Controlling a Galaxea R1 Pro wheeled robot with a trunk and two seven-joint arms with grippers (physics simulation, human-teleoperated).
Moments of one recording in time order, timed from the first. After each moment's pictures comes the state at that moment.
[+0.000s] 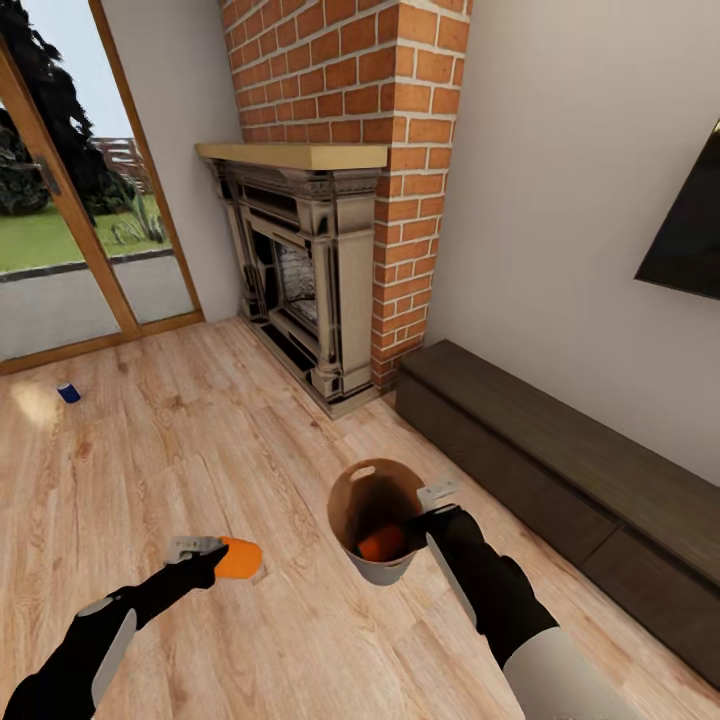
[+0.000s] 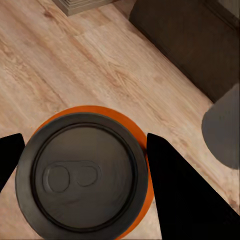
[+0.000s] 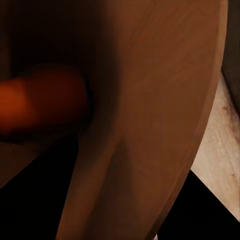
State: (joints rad) left arm -0.40 0.18 0.21 -0.83 0.11 0.16 -0.63; right arm -0.60 0.08 0.32 -1.04 0.03 0.86 -0.13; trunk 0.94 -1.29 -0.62
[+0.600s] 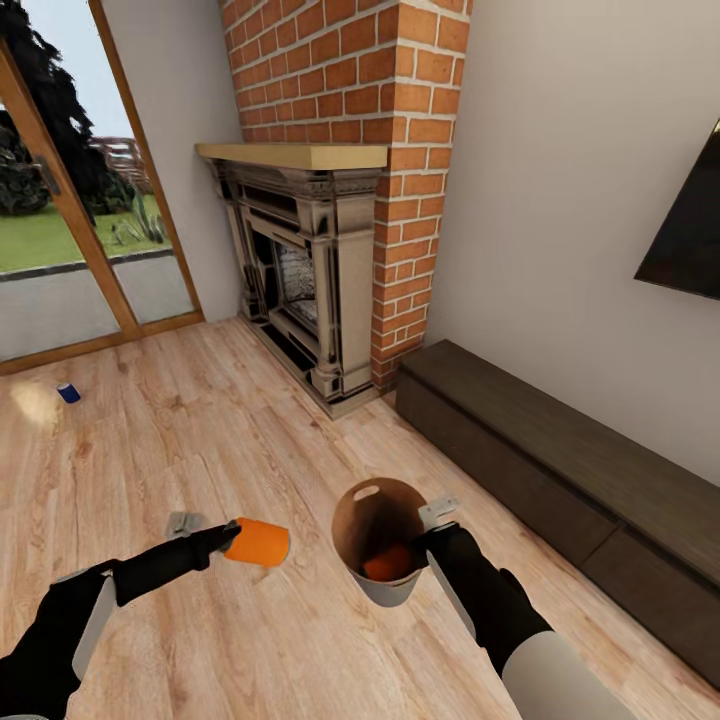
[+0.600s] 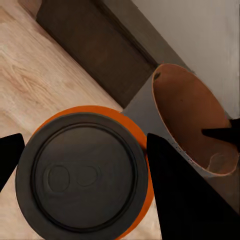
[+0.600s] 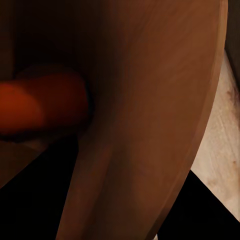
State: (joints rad) left arm -0.40 0.18 0.31 -1.05 0.12 0.49 -1.04; right arm -0.60 0.08 0.33 -0.89 0.03 0.77 -0.14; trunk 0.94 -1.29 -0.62
